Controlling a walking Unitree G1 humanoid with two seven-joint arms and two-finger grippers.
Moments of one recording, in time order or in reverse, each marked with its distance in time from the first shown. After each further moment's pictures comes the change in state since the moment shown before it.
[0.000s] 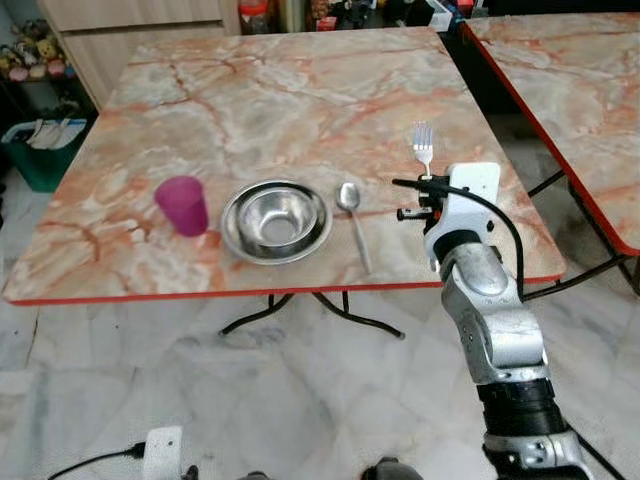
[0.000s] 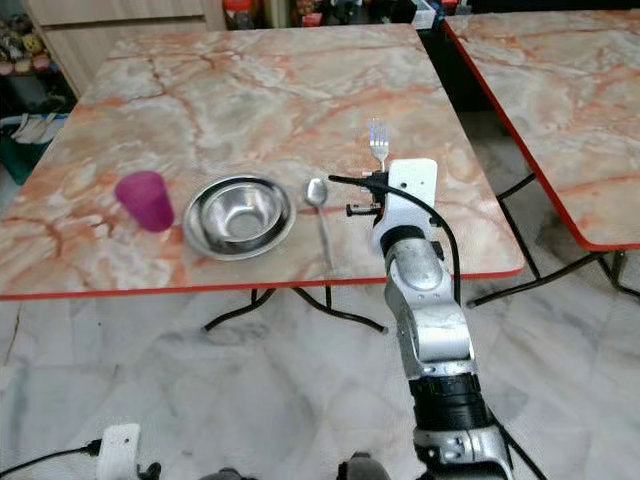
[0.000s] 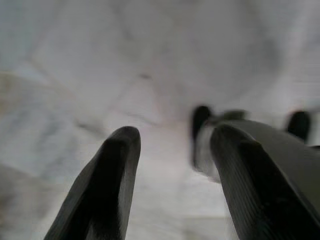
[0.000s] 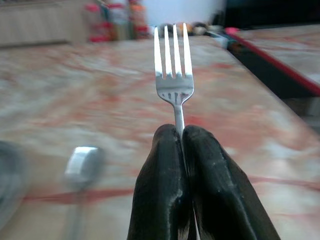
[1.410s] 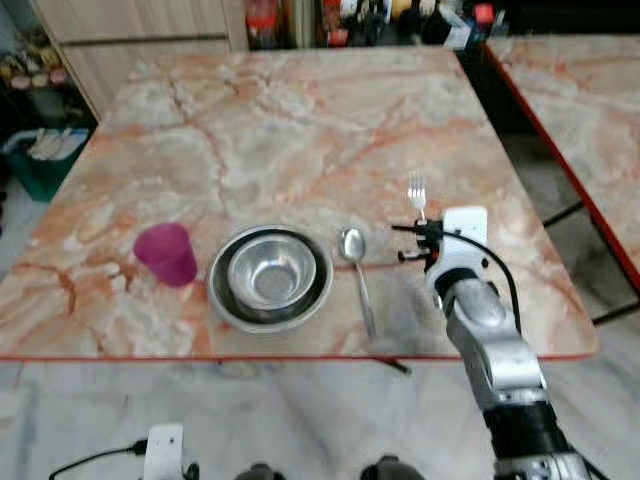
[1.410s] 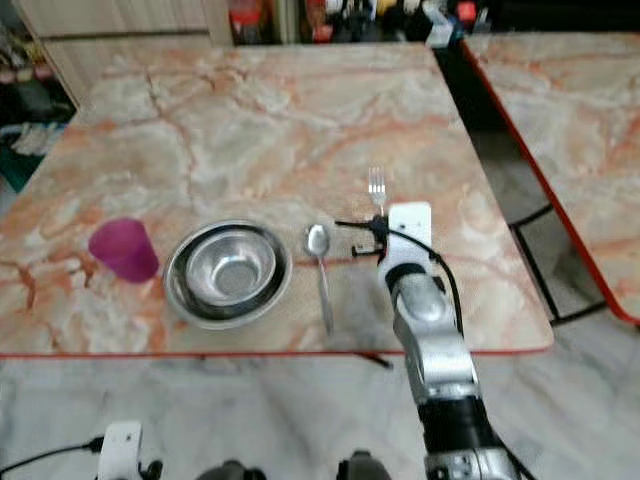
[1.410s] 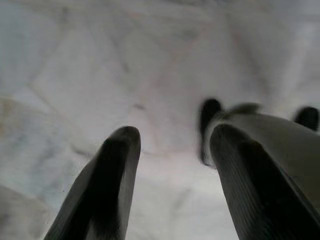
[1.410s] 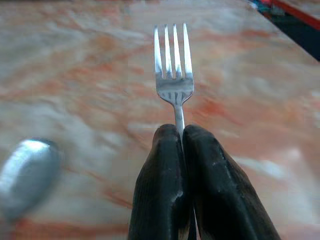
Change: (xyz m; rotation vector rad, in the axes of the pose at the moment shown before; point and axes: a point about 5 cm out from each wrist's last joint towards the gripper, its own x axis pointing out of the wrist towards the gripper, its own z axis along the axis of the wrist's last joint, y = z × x) left arm 0.000 0.003 0.000 0.008 -0.001 0.013; right arm -0.009 -0.005 -0.051 -0.034 0.129 0.069
